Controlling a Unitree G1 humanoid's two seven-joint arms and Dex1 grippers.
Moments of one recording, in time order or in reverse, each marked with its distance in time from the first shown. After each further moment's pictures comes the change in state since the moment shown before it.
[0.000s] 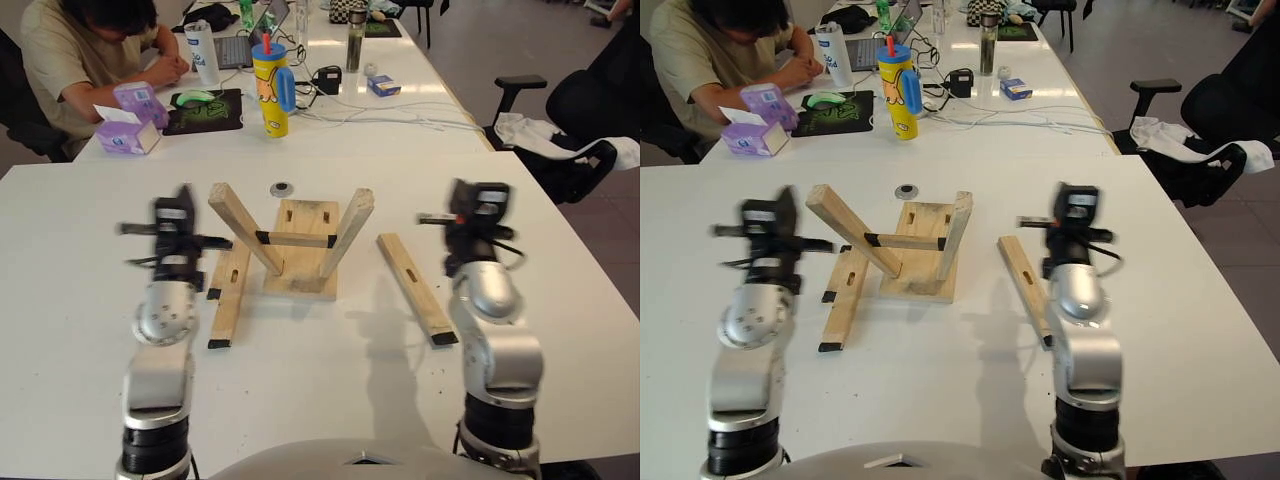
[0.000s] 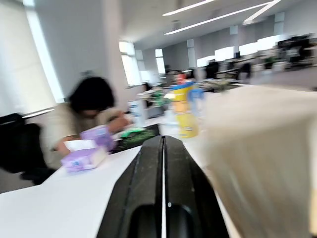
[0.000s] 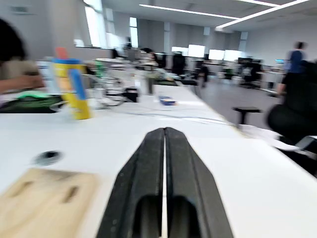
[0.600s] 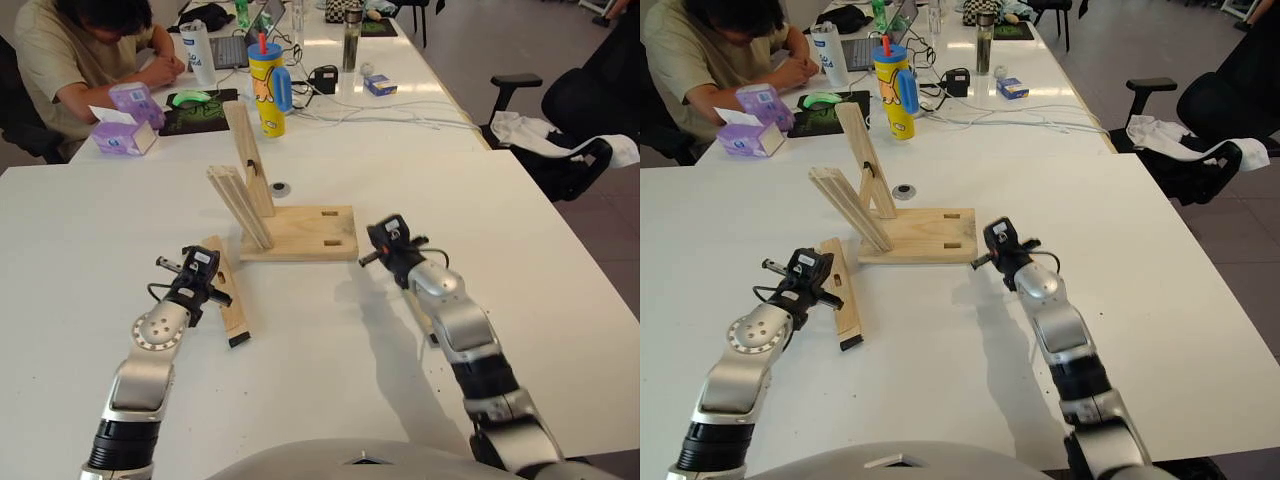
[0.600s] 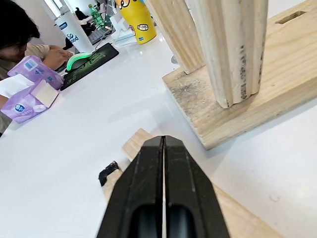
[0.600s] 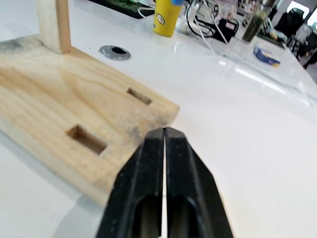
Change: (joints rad) left arm 0.062 0.279 0.094 0.312 -0.050 -0.049 -0.295; right arm -0.201 -0.250 0.090 0.676 -0.055 -0.289 0.327
